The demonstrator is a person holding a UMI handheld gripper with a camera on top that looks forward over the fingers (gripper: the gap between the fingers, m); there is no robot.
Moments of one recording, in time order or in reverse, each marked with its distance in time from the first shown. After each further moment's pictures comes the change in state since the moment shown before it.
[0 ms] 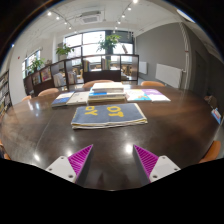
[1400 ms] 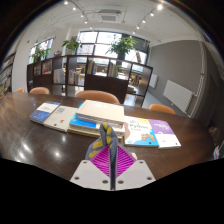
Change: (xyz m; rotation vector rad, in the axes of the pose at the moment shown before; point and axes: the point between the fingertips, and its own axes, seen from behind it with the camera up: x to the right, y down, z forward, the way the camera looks) arm 0.039 -0.197 0.212 0.046 -0.002 -0.219
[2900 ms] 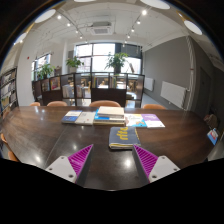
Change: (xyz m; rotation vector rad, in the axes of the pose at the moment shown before) arm -0.035 0.061 -0.333 0.098 -0.040 0.126
